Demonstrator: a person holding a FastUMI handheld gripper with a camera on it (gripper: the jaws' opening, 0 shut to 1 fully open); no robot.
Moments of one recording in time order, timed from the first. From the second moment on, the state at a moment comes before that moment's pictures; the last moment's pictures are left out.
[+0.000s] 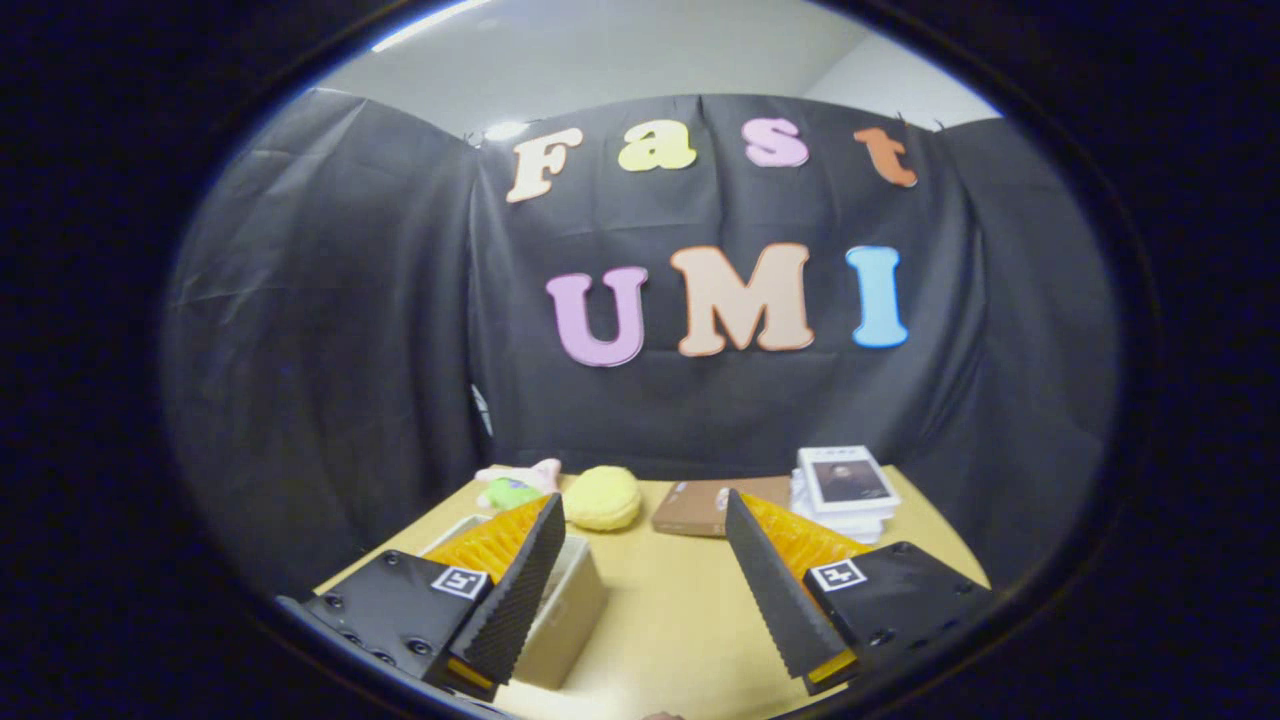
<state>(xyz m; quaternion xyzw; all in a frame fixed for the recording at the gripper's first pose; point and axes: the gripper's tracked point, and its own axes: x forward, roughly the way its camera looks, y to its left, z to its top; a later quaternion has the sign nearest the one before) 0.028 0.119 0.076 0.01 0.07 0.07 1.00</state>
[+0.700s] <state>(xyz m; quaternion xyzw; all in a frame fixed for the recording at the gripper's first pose) 0.002 0.014 0.111 0.00 -0.03 -0.04 1.00</state>
